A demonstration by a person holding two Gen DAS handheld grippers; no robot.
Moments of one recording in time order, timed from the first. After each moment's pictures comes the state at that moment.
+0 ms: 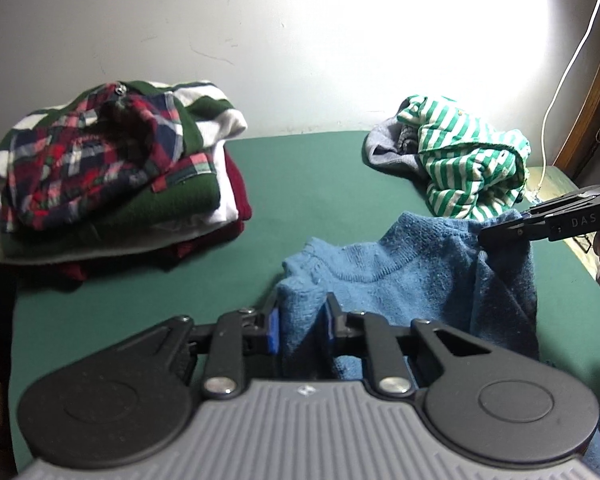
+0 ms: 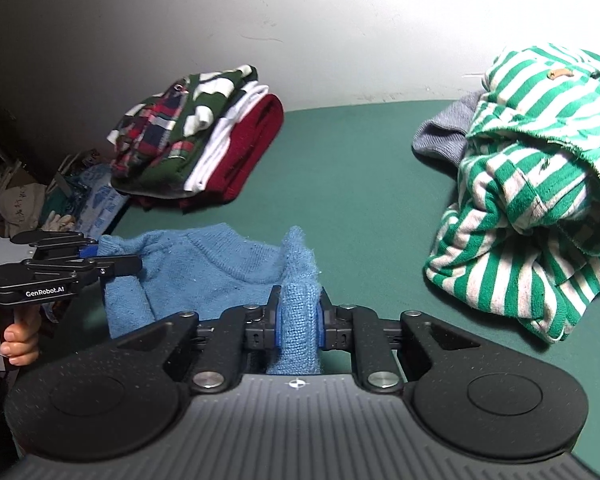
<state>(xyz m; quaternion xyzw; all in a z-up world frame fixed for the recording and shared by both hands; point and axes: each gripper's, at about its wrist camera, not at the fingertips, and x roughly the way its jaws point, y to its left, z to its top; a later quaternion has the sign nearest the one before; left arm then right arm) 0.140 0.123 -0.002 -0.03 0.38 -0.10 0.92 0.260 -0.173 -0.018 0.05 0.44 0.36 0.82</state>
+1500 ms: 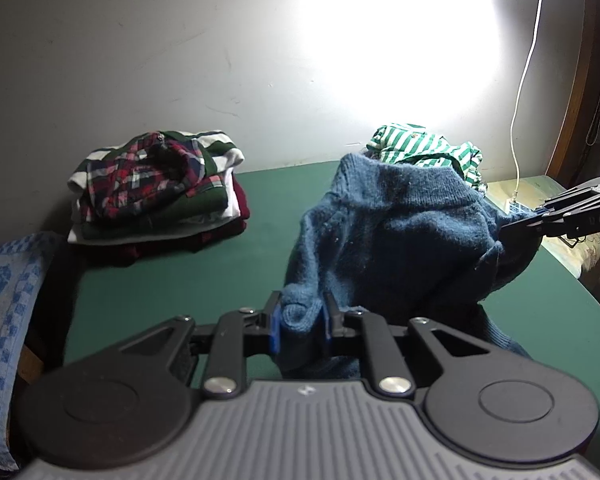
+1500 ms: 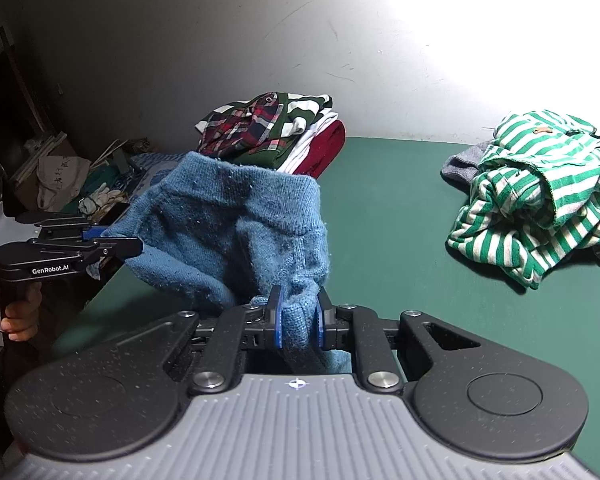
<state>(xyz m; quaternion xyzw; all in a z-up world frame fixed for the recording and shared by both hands) -0.006 0.091 0.044 0.00 0.31 -0.07 0.95 0.118 -0.199 0.041 0.00 0.36 0.39 0.85</state>
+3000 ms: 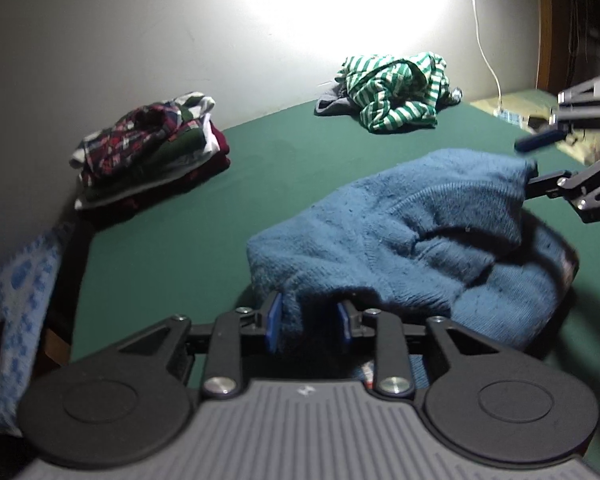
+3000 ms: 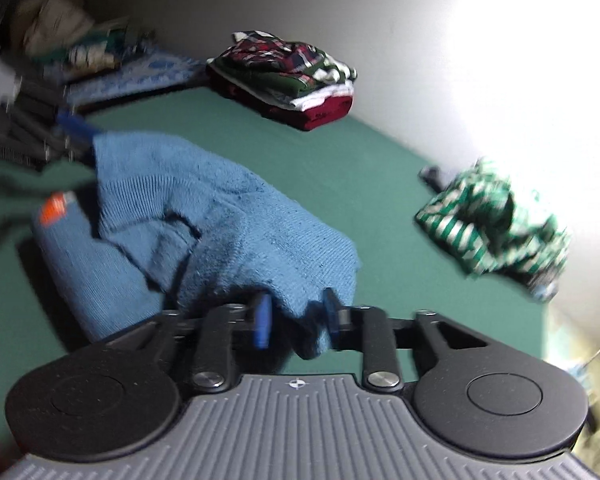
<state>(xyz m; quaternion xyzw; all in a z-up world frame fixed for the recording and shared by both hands) -0.089 0.041 -0.023 0.15 0.34 -0.06 0.93 -0.028 -0.171 -0.021 -0.30 0.24 0.31 0.87</state>
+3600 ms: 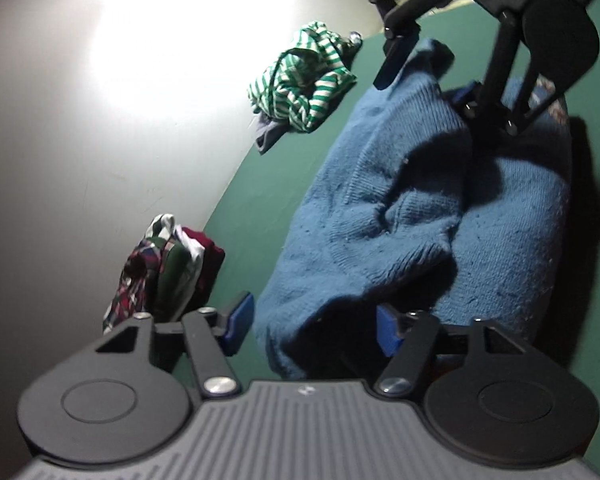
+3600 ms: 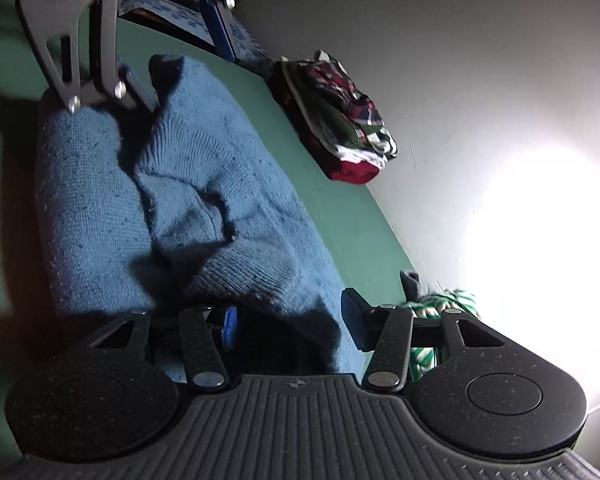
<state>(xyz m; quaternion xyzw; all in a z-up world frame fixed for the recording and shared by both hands) -0.087 -0.008 -0.052 0.46 0.26 -0.11 0.84 -0.043 -0.129 -0.057 -0.47 0.11 0.32 0.81</state>
